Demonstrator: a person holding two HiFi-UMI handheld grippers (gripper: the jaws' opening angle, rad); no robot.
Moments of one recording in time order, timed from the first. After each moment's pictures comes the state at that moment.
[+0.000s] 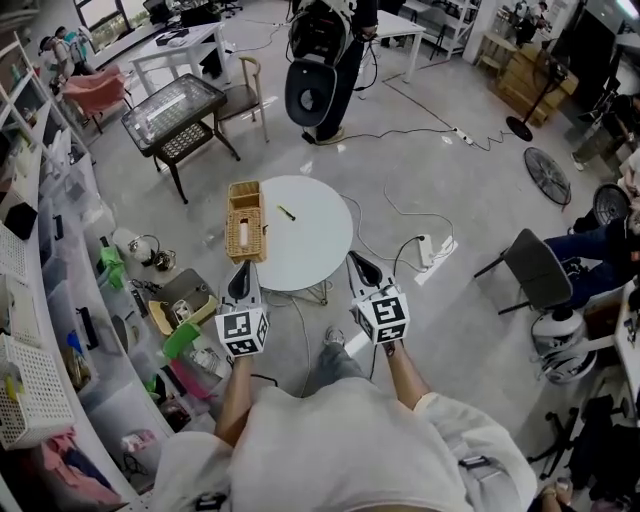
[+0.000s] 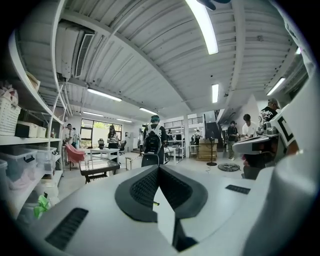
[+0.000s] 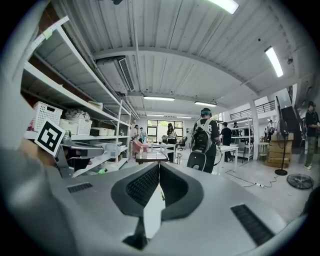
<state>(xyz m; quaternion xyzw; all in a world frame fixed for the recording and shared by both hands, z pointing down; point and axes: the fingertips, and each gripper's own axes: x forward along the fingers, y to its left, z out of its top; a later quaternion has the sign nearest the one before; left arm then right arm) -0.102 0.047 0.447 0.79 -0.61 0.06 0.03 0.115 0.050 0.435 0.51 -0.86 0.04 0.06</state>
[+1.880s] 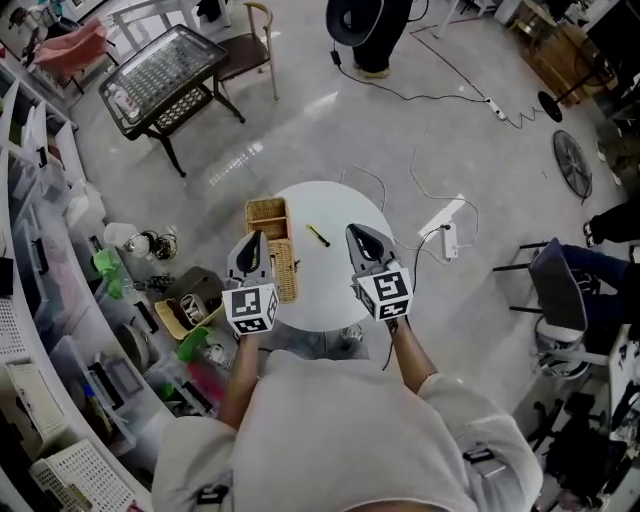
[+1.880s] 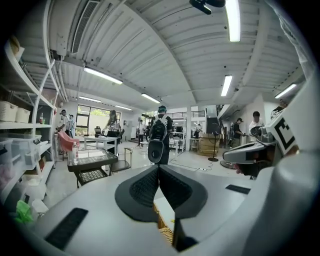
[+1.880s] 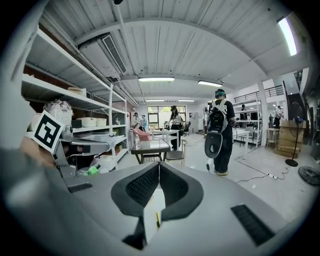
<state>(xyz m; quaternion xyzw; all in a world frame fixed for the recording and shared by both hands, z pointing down) -0.172 -0.203 0.496 0.80 -0.59 0.08 0.09 0.013 -0.202 0.502 0.49 -0.86 0.10 0.12</state>
